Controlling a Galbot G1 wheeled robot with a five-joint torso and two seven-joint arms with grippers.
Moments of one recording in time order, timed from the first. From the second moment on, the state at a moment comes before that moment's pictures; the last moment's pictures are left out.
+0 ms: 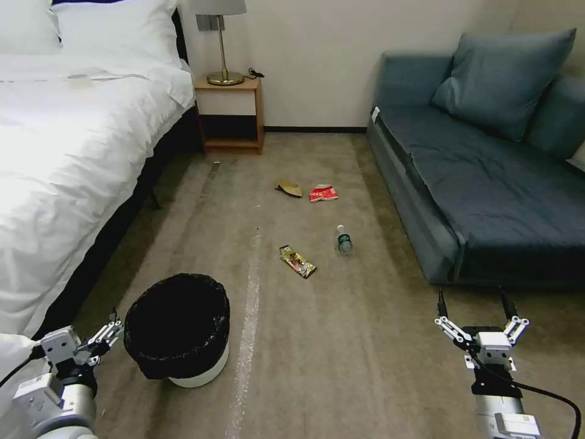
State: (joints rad) left arm 1.70 -1.41 -0.87 -2.17 -0.50 0.28 -0.31; right arm -1.75 1.52 0.82 2.06 -0.12 0.49 0.00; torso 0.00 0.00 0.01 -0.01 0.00
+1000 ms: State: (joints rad) left arm 1.58 -1.43 -0.81 -2.03 -0.64 0.39 -0.36; right arm -1.77 1.55 0.82 2.07 -0.13 0.54 -0.01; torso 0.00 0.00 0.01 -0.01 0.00
